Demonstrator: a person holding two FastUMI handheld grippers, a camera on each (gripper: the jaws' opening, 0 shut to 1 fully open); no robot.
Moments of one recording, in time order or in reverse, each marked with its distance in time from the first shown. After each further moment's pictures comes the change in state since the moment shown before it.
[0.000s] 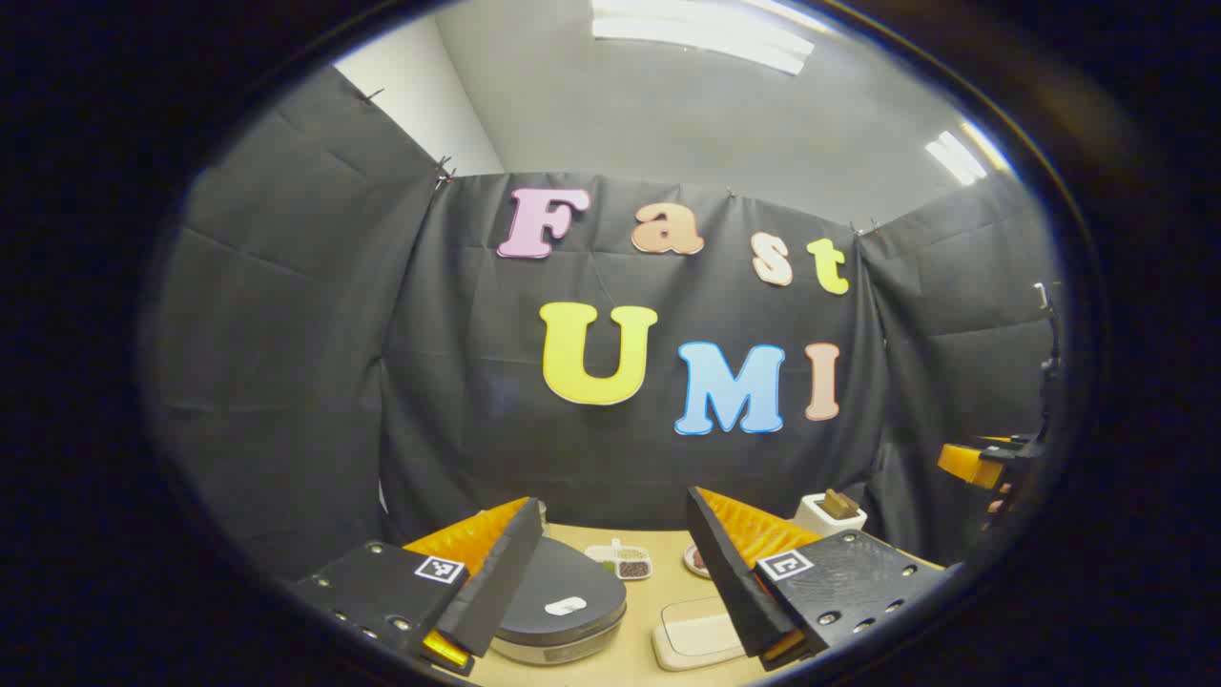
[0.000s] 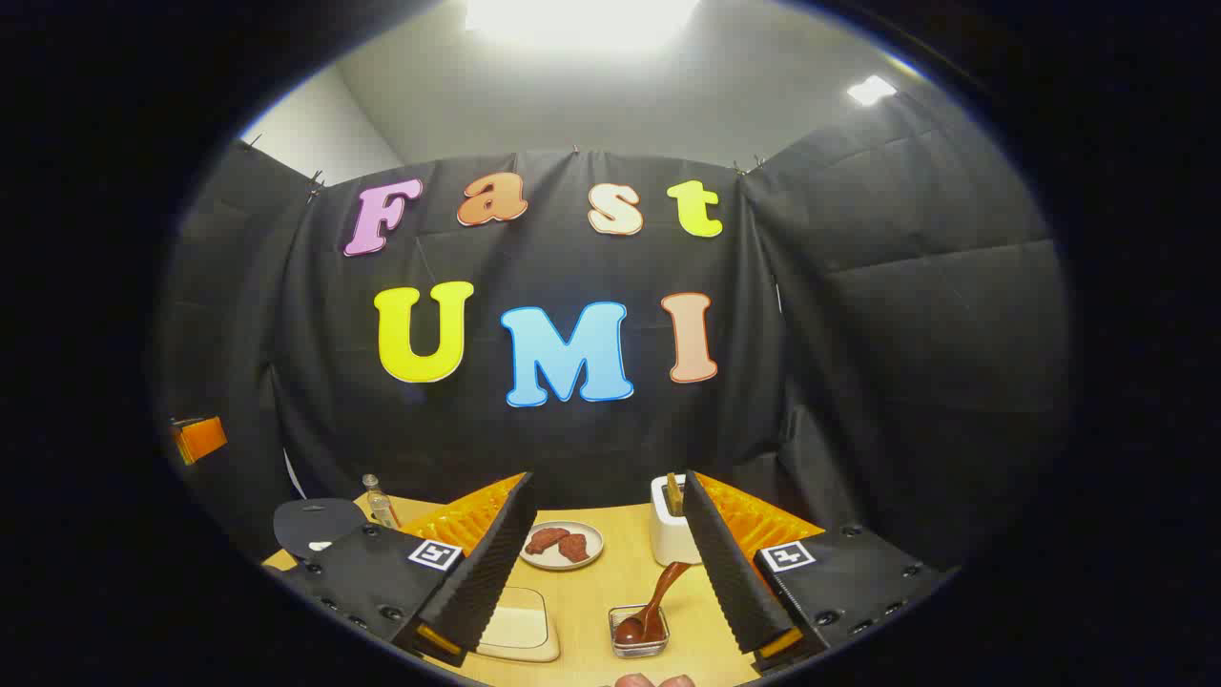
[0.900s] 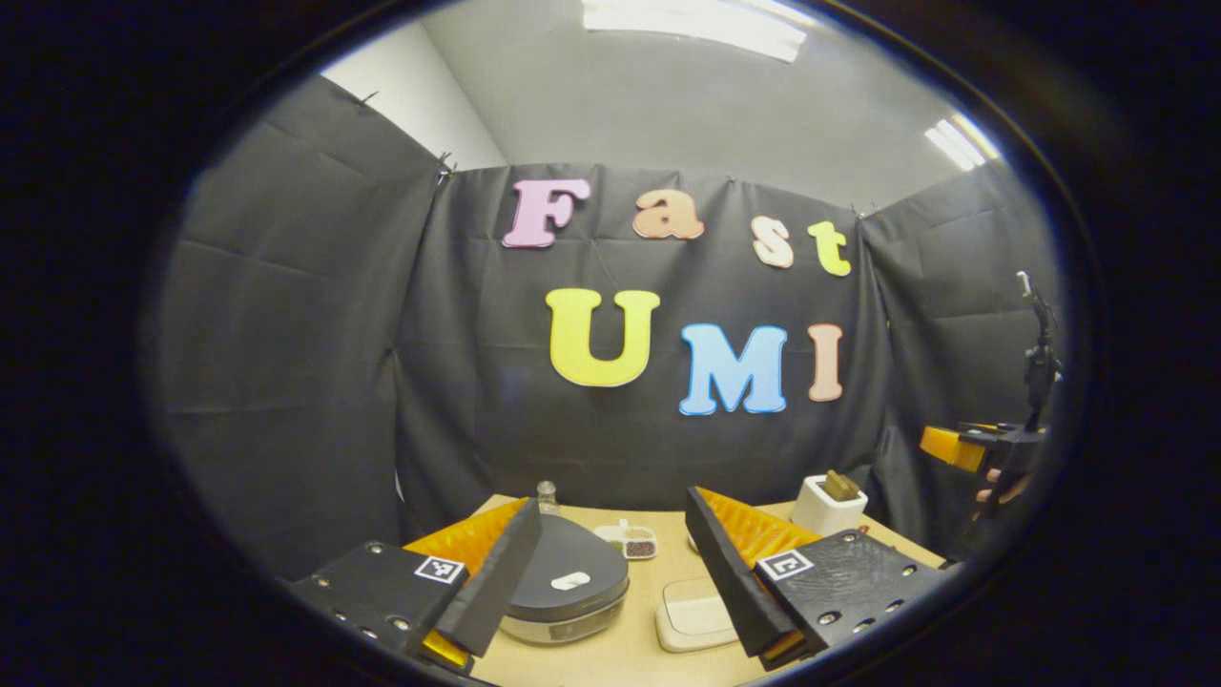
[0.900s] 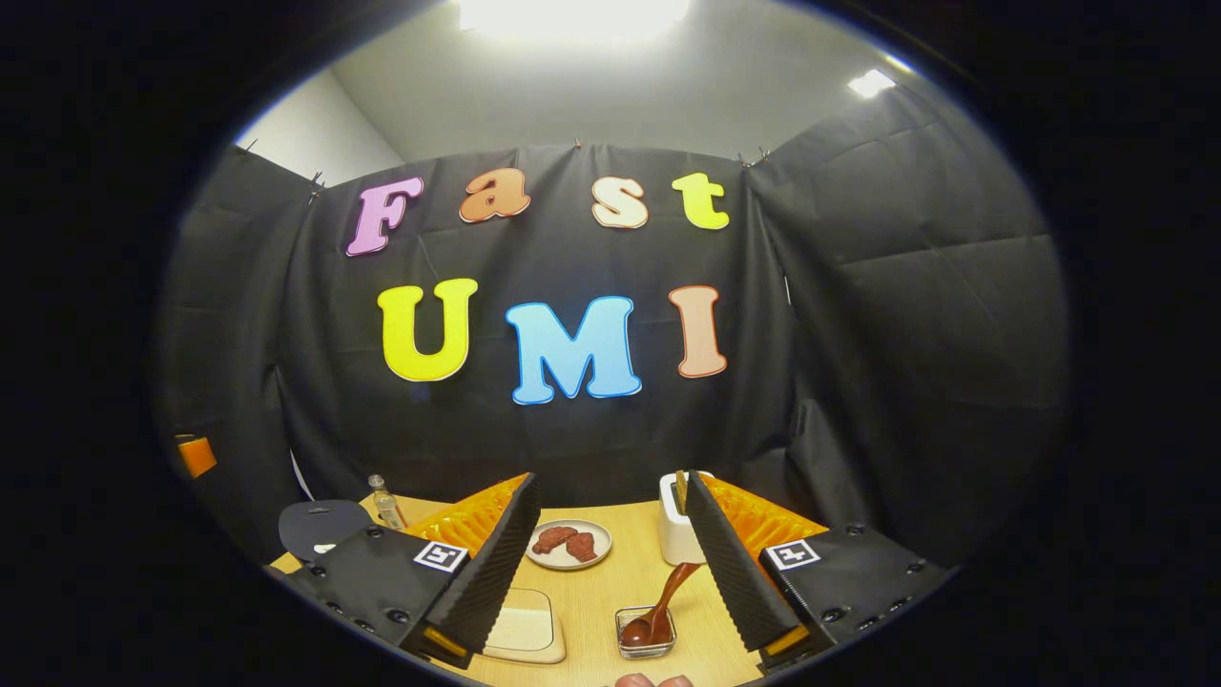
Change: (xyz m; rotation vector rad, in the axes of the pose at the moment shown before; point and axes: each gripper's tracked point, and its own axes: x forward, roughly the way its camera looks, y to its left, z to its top) left arm -0.034 -0.010 -0.003 0.012 0.053 0.056; right arm 0.014 -0.001 0.002 -0.011 0.016 0.040
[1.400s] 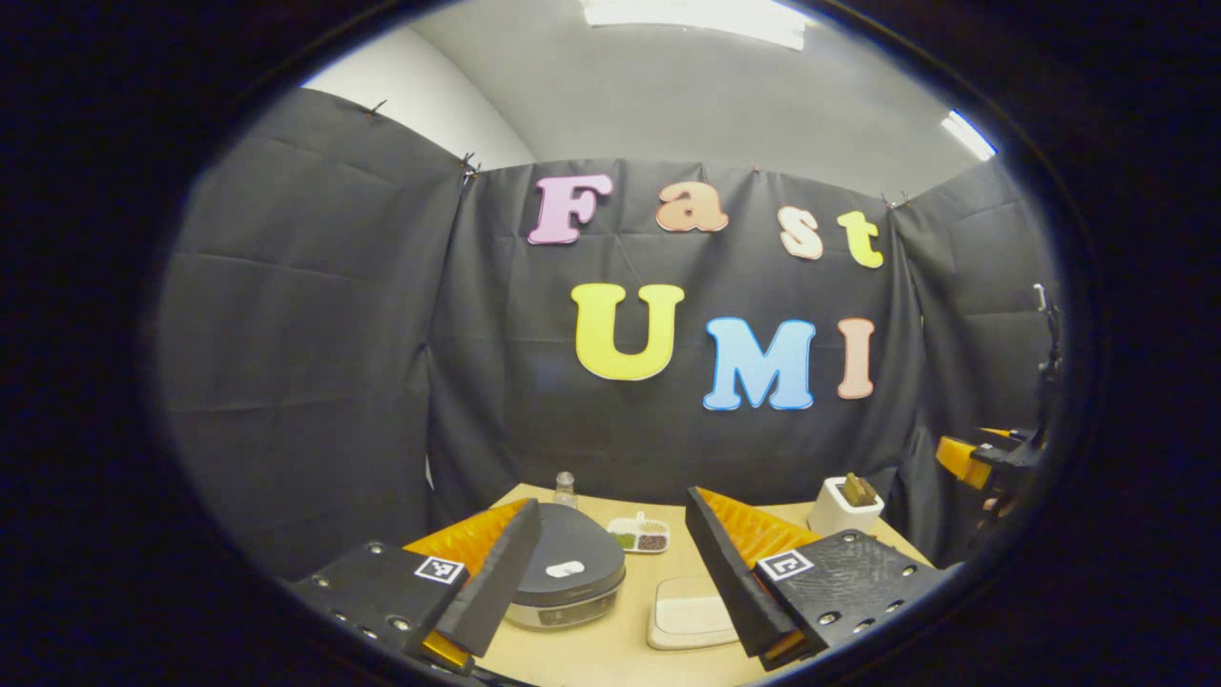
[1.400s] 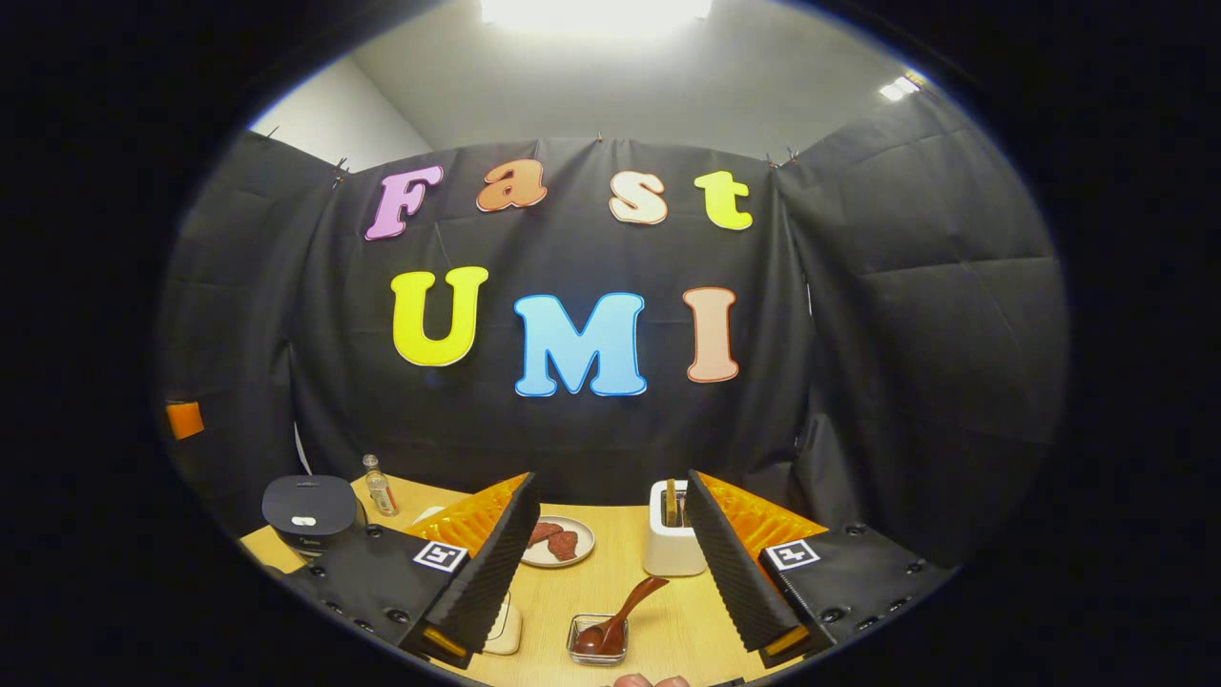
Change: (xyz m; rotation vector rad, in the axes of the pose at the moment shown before) left arm -0.016 -0.049 0.005 -0.012 0.056 0.138; right arm 0.023 -0.047 0.000 -0.062 0.016 0.082
